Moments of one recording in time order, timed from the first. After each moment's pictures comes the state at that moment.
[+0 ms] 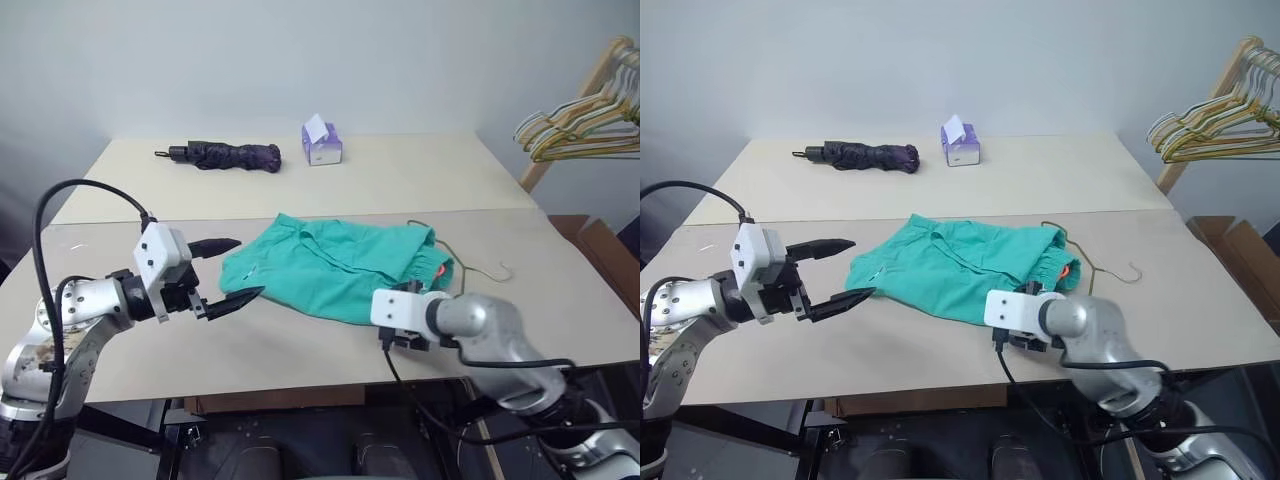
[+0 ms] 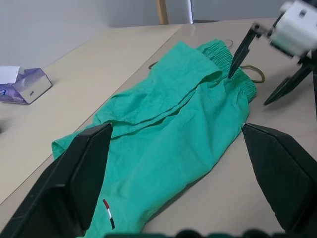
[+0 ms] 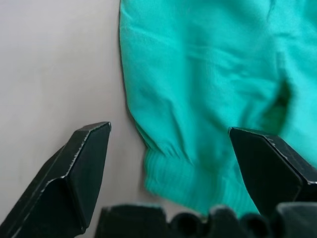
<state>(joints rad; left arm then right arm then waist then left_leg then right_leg) -0.12 0.81 0.22 -0.40 -0.56 0.42 -0.94 -0.38 -0.69 0.56 -0.46 -0.57 0.81 0.96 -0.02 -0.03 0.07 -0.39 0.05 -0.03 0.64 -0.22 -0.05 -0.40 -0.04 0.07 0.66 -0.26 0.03</state>
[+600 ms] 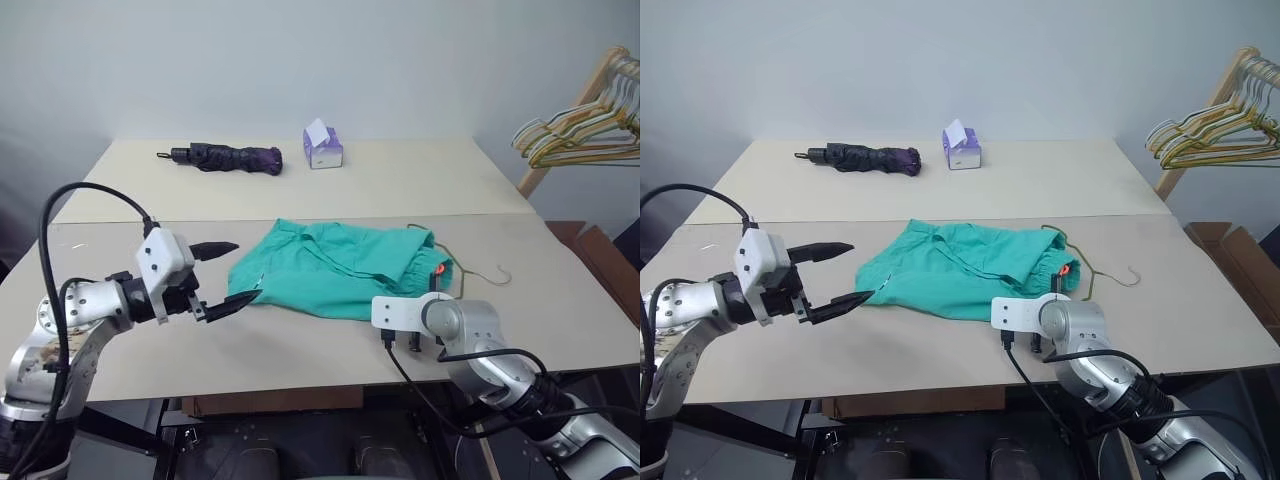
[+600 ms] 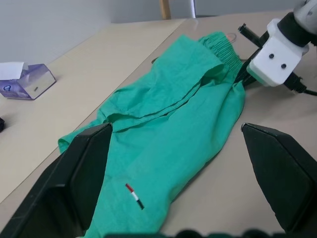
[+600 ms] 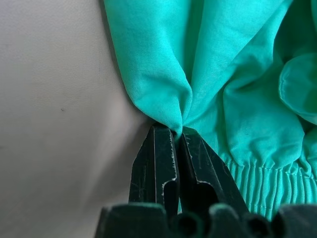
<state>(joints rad) -0.10 0.81 0.18 -0.38 -0.45 0.35 -0.95 -0.41 -0.68 0.65 -0.29 -0.77 0.75 0.91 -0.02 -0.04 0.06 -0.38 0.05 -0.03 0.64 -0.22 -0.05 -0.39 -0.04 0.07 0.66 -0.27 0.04</state>
